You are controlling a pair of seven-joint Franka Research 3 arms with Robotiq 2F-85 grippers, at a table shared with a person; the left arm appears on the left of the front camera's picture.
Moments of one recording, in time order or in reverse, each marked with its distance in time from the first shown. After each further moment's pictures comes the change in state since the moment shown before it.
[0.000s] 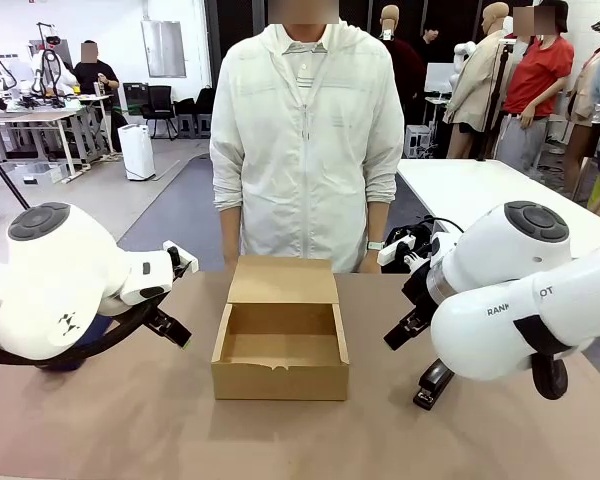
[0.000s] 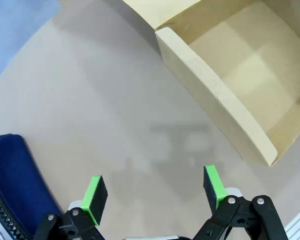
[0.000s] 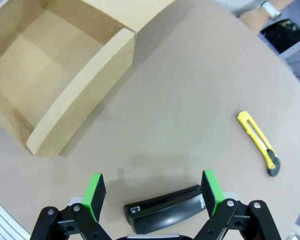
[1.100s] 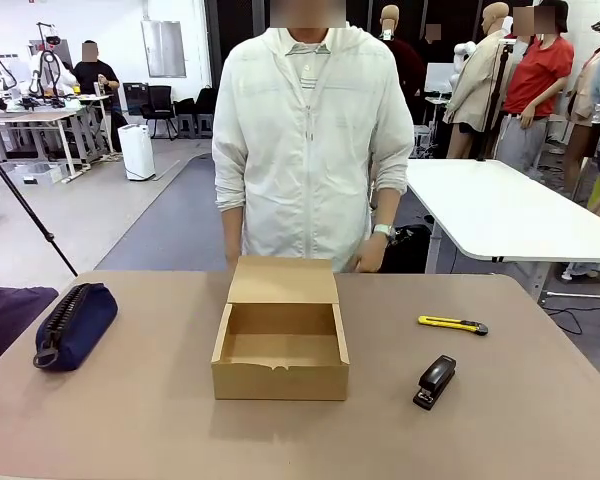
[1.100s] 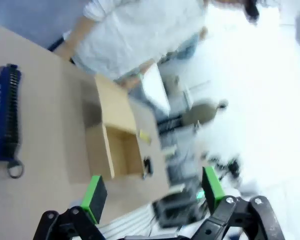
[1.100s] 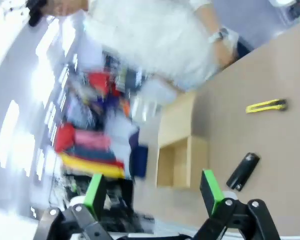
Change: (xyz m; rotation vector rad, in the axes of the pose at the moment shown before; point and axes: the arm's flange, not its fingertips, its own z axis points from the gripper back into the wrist) left arm -0.194 0.233 0.250 -0.792 -0.616 1.080; right arm -0.173 -0.222 0.284 0.618 -0.588 -1.188
